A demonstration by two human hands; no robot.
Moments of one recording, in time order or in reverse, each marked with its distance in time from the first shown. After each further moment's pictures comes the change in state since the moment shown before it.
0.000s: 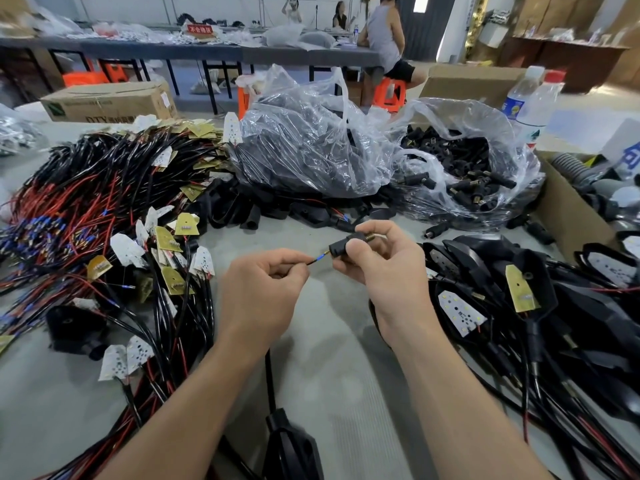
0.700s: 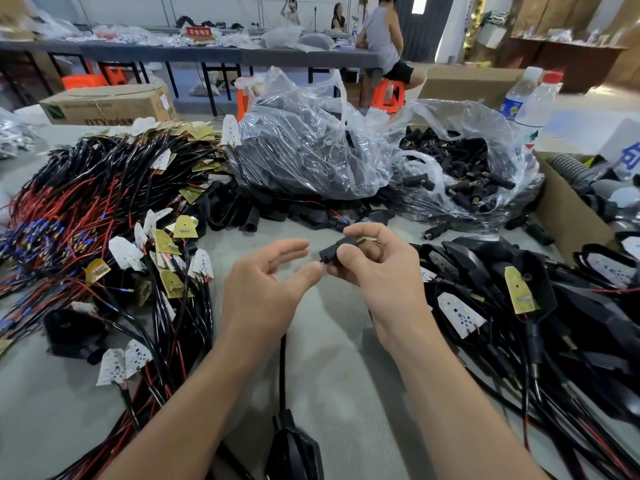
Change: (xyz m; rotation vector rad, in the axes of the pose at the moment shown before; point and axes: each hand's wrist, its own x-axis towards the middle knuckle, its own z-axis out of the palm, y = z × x) left_hand 0.002 -0.001 -0.004 -0.078 -0.083 -0.021; right_hand -0.006 -0.005 0.004 -0.031 -0.066 0.001
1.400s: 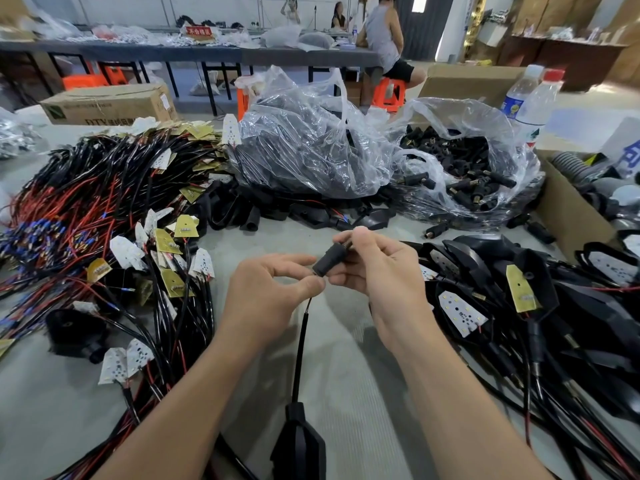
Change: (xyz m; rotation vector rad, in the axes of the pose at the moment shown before) left_hand 0.008 -0.010 0.000 -0.017 -0.153 -0.004; right_hand -0.003 -0.005 0.001 -0.026 -0.016 0.079
